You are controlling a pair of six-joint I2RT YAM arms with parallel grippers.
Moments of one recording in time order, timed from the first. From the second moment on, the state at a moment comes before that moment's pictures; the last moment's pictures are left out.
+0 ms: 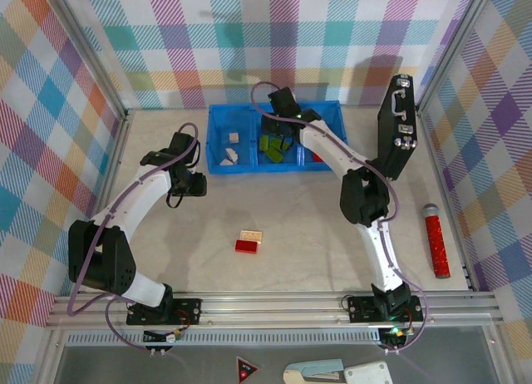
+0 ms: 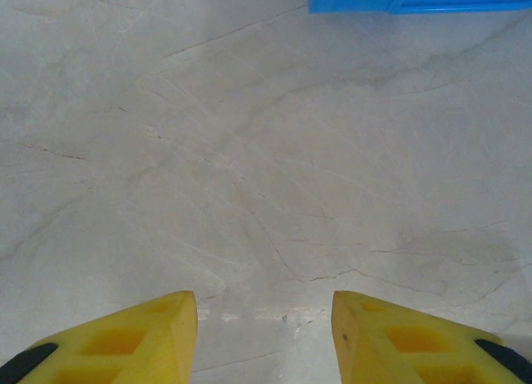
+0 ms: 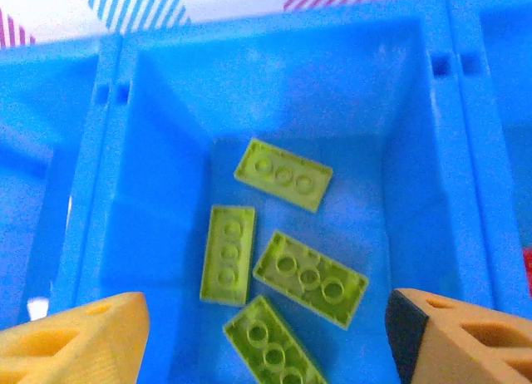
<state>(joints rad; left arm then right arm) -0.24 1.48 1.19 -0.92 -0.09 -0.24 0.55 2.28 2.14 -0.66 0.19 0.44</state>
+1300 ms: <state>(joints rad) -0.24 1.48 1.19 -0.92 -0.09 -0.24 0.74 1.53 0.97 -0.33 -0.48 -0.52</state>
